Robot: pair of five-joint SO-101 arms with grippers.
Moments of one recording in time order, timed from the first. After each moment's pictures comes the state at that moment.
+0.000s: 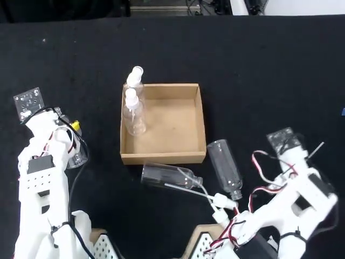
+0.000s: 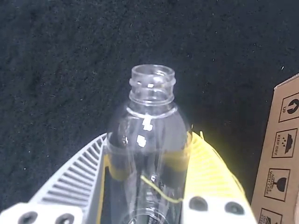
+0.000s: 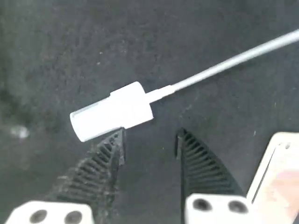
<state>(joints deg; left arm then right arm) -21.3 -47.2 67.6 31.6 3.9 52.5 -33.7 63.5 49.8 67.9</state>
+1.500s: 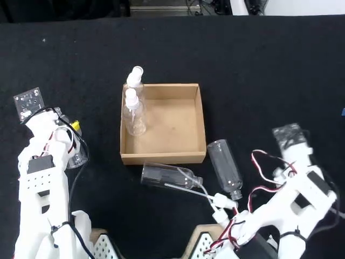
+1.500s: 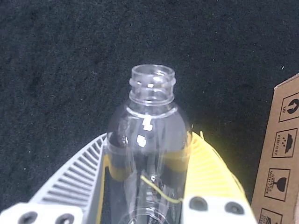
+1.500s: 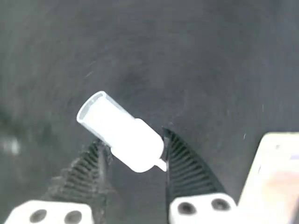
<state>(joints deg) -21.3 -47.2 67.6 31.6 3.9 51.3 -33.7 65.1 45.3 58.2</state>
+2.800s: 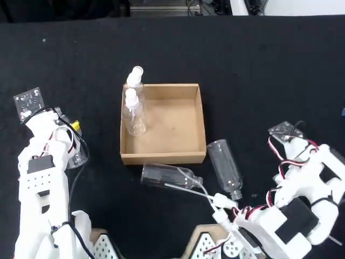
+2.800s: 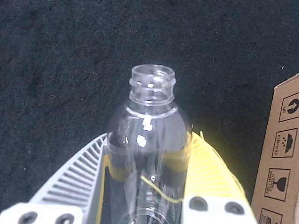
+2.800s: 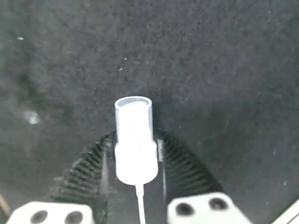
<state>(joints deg) -21.3 -47.2 67.6 31.6 3.9 50.8 -5.5 42.6 60.2 75.7</state>
